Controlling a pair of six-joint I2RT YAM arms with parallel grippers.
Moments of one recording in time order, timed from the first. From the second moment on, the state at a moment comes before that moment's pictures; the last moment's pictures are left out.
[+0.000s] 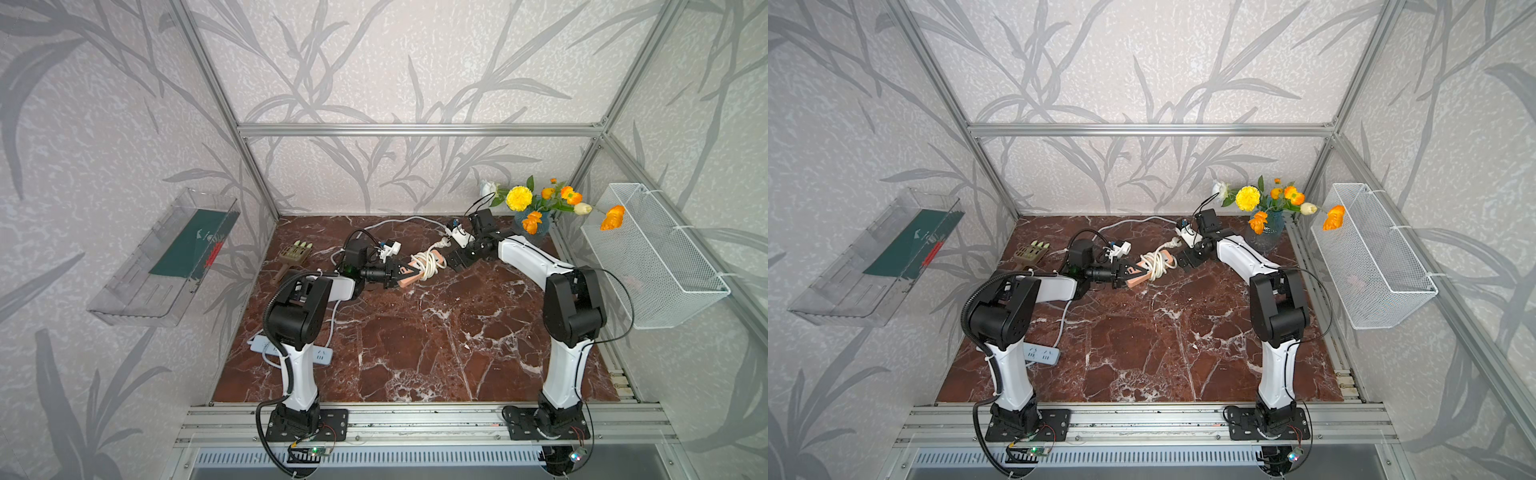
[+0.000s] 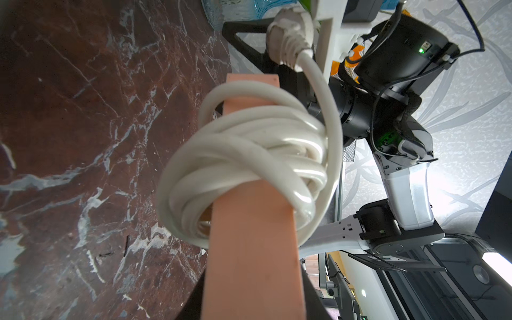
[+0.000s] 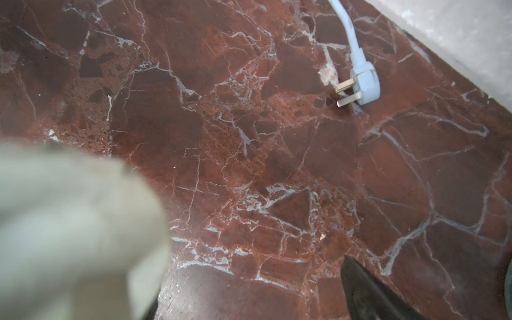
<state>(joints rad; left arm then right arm) -0.28 1.97 1.01 0.63 1.22 -1.09 0.32 1.98 1.57 -0.59 -0.17 -0.30</state>
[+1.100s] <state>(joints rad) -0.40 1.95 0.97 0.62 1.02 -1.10 0.58 1.57 1.43 -0.62 0.00 0.29</state>
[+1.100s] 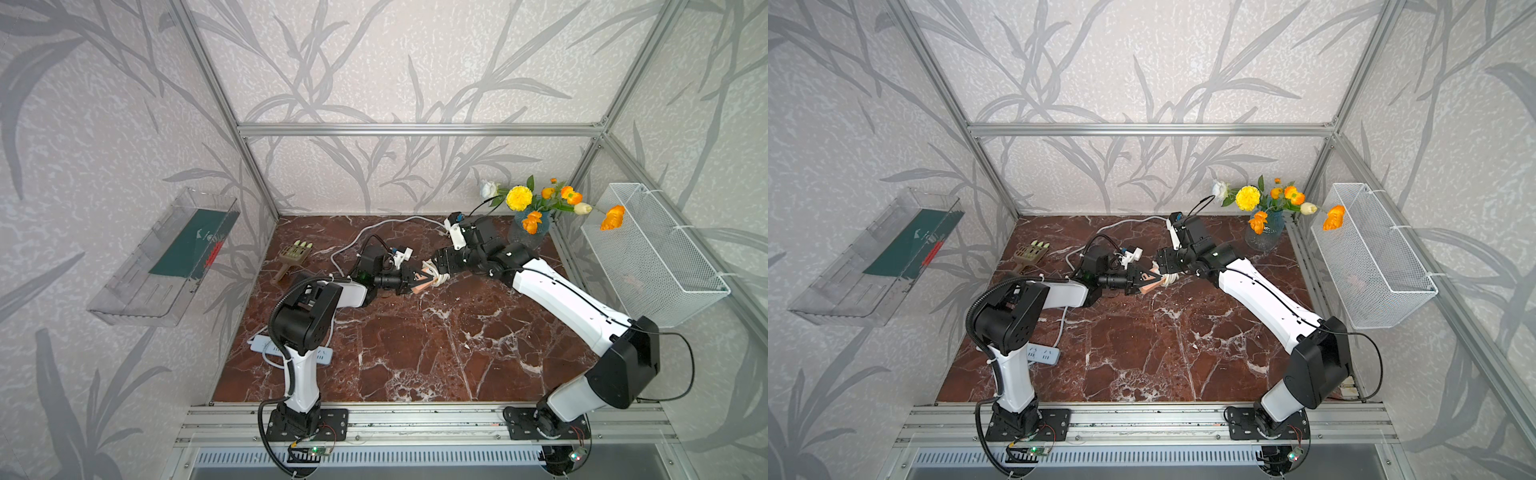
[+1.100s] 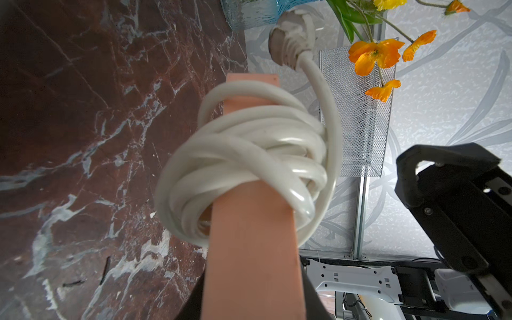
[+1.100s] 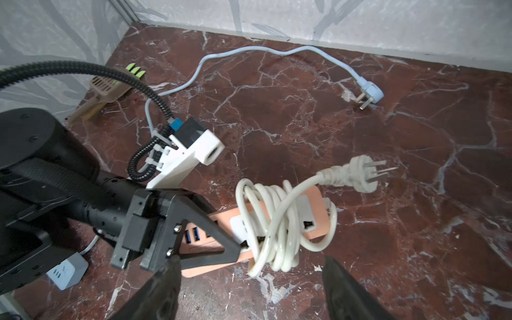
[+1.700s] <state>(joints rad) -0.43 1.94 0.97 0.62 1.01 -1.10 0.59 1.72 1.43 -0.64 0.02 0.31</state>
